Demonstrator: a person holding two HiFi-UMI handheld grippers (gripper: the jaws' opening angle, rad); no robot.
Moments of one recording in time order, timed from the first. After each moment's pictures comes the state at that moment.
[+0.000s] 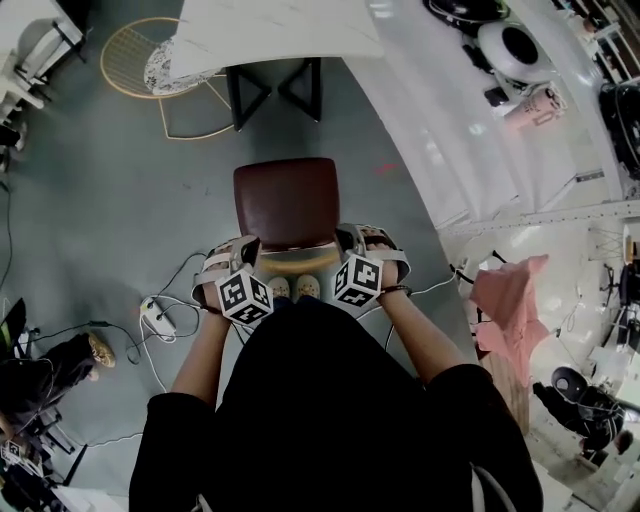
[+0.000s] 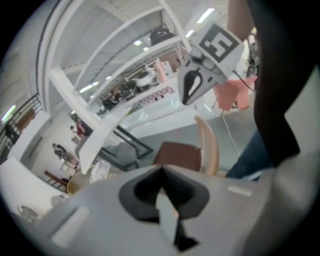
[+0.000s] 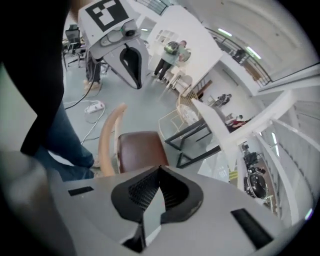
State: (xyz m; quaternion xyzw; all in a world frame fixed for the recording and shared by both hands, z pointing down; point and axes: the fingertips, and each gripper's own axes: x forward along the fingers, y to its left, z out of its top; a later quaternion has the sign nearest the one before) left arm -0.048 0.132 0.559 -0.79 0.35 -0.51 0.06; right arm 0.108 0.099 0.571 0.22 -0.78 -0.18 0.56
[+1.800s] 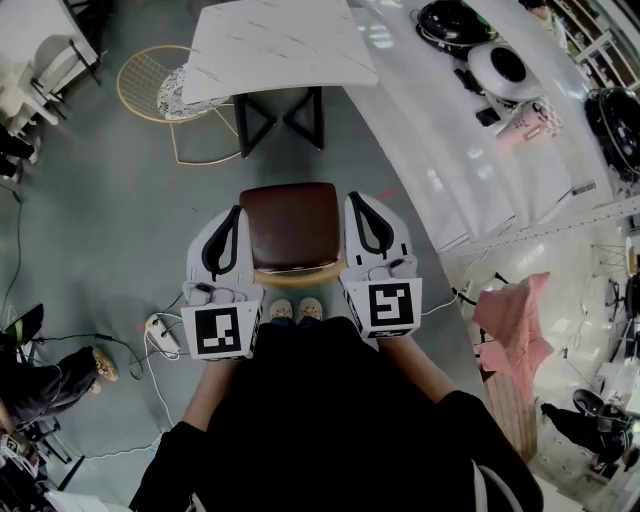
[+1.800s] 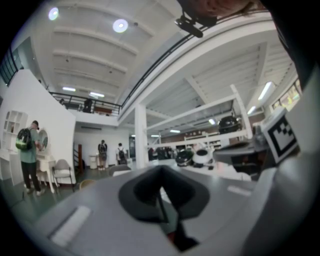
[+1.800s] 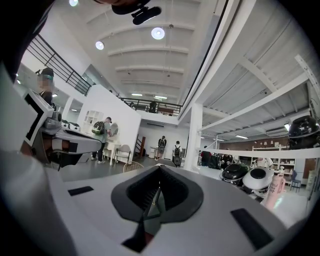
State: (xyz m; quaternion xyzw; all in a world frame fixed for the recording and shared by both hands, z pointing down) left arm -0.059 0.110 0.252 -0.78 0.62 -0.05 0.04; right arm 0.090 0.075 0.256 0.50 -0.86 -0.07 0.08
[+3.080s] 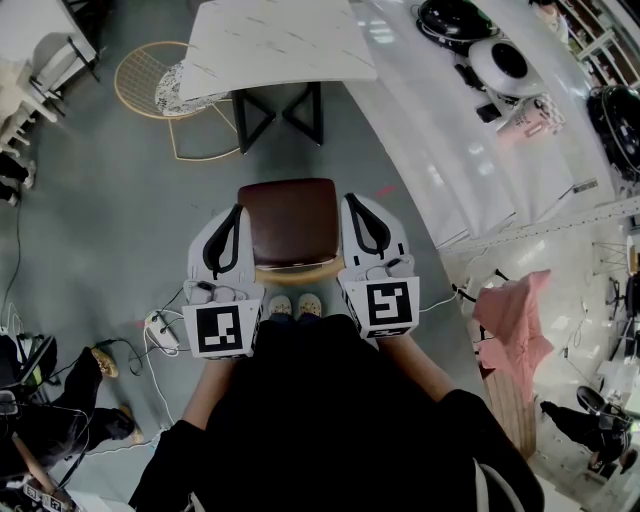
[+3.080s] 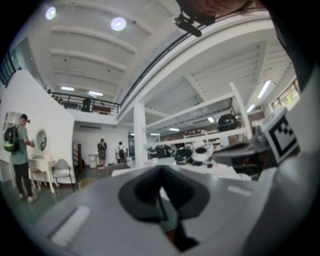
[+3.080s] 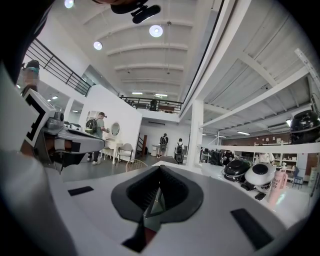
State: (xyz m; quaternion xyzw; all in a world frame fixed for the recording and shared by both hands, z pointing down) left arm -0.048 0.106 0.255 -0.78 0.62 -0.04 0.03; right arm 0.095 0.076 0.270 0.49 -0.87 -0.05 0.08
